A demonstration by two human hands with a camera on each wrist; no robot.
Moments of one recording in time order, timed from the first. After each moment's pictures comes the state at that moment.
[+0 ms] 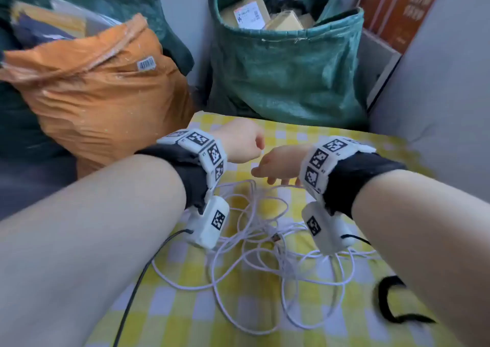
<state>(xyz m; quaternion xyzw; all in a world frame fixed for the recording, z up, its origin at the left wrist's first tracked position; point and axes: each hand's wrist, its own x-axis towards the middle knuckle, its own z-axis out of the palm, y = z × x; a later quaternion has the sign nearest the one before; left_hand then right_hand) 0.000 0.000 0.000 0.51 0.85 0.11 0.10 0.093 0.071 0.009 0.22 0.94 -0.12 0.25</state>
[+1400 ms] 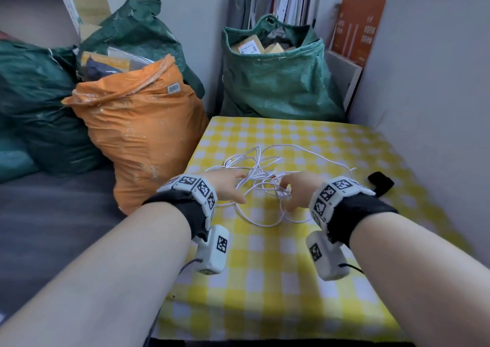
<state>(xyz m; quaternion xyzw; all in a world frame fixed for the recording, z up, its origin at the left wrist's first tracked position) 0.128 -0.159 -0.029 0.47 0.86 0.02 0.20 0.259 -0.017 -0.030 0.25 0.96 -0.06 0.14</state>
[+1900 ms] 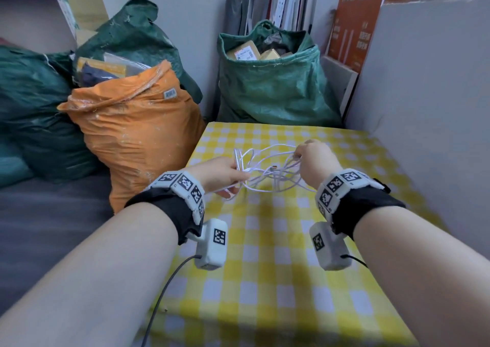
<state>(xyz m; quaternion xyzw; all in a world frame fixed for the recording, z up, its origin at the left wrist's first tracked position) 0.124 -0.149 -0.010 0.35 0.81 0.34 0.33 0.256 0.014 0.007 0.31 0.95 -0.08 -0.07</state>
